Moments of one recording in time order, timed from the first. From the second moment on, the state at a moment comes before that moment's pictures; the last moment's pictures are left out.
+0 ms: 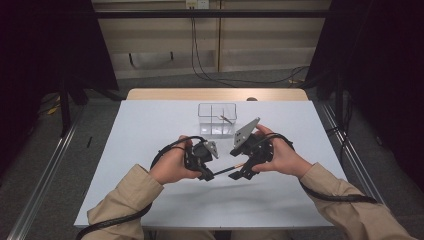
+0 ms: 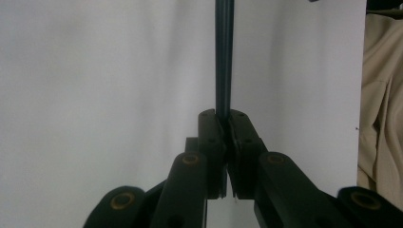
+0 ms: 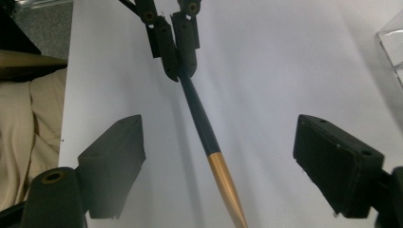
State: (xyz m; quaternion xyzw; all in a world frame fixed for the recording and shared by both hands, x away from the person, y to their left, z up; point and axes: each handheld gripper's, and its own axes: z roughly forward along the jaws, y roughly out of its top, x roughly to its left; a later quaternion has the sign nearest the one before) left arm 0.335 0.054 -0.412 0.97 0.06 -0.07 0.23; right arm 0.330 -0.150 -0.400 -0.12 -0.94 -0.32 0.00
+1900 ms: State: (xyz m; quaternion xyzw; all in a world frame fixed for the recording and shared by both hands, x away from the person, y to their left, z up) left arm 0.334 0.081 -0.414 0.94 0.11 -0.06 0.33; right arm 0.327 -0.188 -0.409 -0.19 -0.78 -0.60 -0.02
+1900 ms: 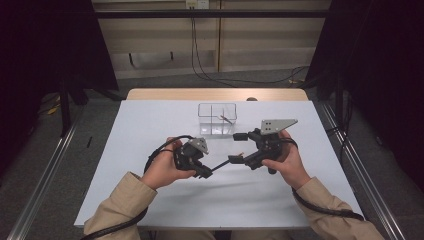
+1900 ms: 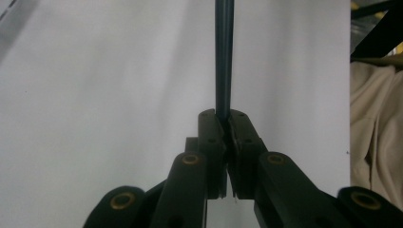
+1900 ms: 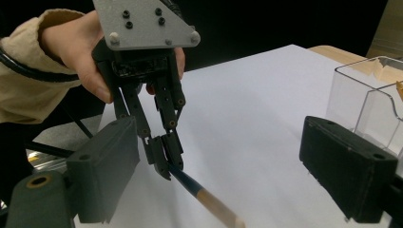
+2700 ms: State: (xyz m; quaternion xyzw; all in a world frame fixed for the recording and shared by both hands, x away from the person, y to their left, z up) left arm 0.334 0.085 -0.423 0.85 0.16 -0.05 0.49; right arm 0.328 -0.187 -0.407 -0.20 -0.76 -0.62 -0.02
